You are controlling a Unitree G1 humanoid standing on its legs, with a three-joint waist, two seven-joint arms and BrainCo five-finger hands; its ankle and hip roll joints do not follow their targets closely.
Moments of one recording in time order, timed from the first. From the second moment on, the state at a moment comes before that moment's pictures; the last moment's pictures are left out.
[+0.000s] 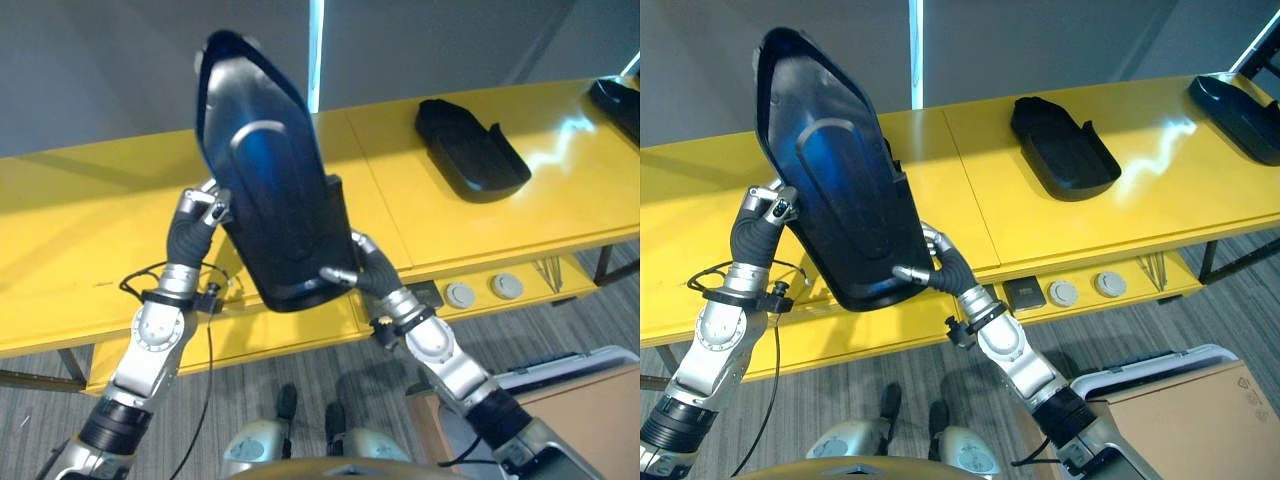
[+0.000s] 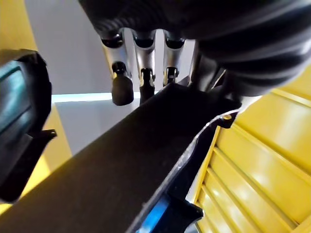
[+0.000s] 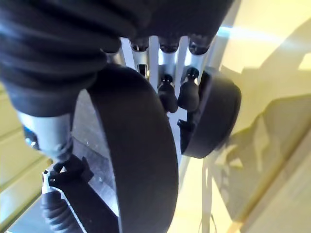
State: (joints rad) left arm -0.08 0.49 -0.22 -0.21 -0.37 -0.40 0.12; right arm -0.18 -0.48 0.54 -0.01 0.17 -0.46 -0.07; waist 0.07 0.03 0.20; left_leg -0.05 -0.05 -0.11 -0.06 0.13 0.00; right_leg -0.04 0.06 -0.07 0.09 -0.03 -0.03
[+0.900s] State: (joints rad) left arm -0.08 0.46 -0.04 -0.17 -0.35 -0.52 0.17; right arm 0.07 -0.34 0.01 0.20 0.01 -0.59 -0.58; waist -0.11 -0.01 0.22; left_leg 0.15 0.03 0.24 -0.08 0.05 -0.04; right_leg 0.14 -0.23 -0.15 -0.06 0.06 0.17
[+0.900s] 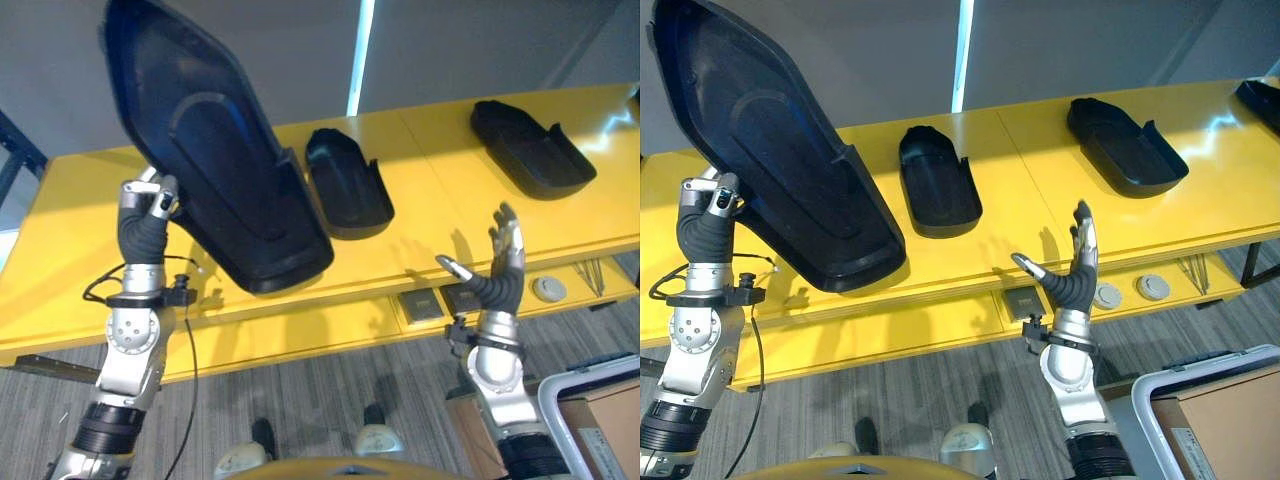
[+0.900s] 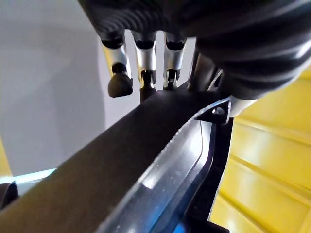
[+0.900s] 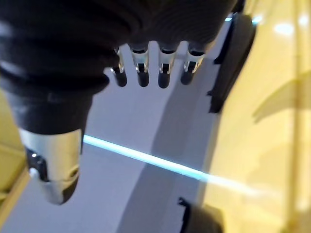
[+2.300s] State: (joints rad) left arm -0.14 0.50 -0.08 0.03 -0.39 -0.19 -0.08; right arm -0.07 -0.39 0.12 1.23 0.29 0.14 0.12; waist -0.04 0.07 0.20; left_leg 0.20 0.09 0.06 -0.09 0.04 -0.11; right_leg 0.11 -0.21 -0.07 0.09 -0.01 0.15
